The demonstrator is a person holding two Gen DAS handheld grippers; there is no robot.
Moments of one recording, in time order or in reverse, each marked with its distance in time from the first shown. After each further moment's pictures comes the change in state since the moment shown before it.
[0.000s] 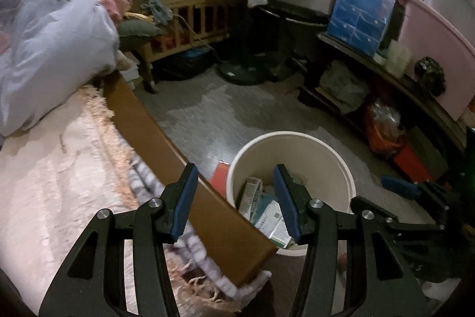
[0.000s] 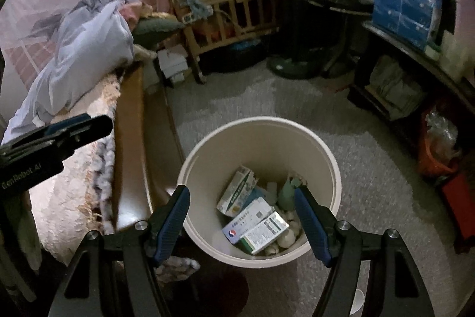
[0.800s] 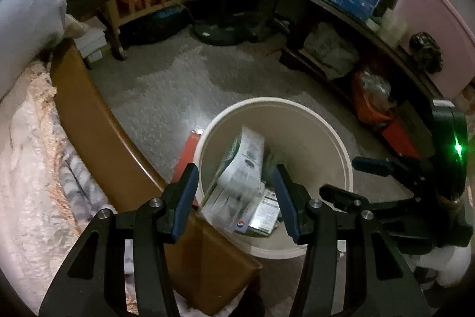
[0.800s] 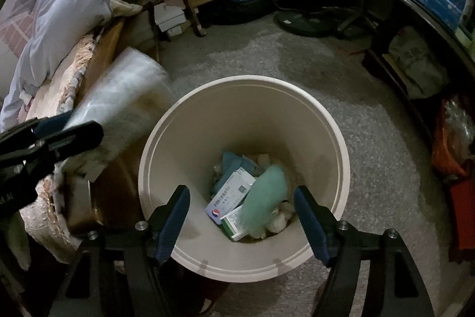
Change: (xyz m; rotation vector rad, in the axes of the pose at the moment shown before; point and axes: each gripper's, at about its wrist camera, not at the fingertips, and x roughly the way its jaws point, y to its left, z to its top) left arm 0.088 -0.024 0.004 0.024 0.205 -0.115; right arm 0.085 -0.043 0.016 -0.053 0.257 0.033
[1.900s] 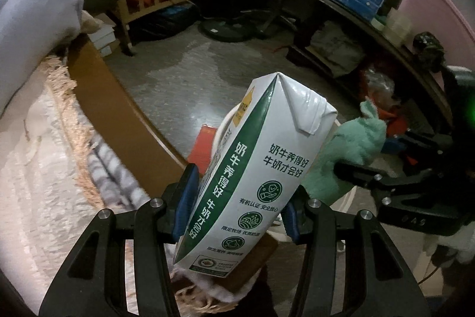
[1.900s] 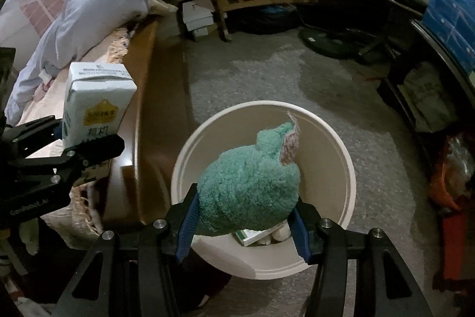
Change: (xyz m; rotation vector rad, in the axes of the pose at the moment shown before) left arm -0.018 0.017 -0.004 -0.009 0.032 0.012; right arm -0.031 0.030 0.020 -0.131 -0.010 0.035
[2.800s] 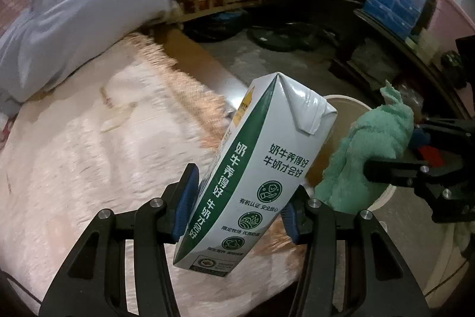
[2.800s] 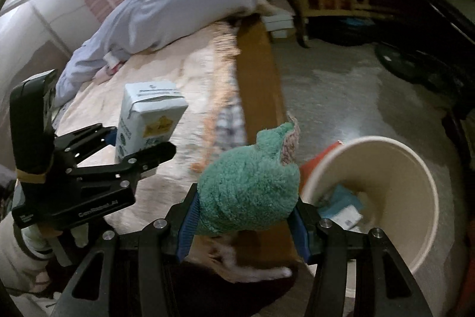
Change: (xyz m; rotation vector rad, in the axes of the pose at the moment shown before) left arm -0.057 0.097 -0.043 -0.071 -0.054 0.147; right arm -0.005 0.129 0.033 -0.129 0.005 0.253
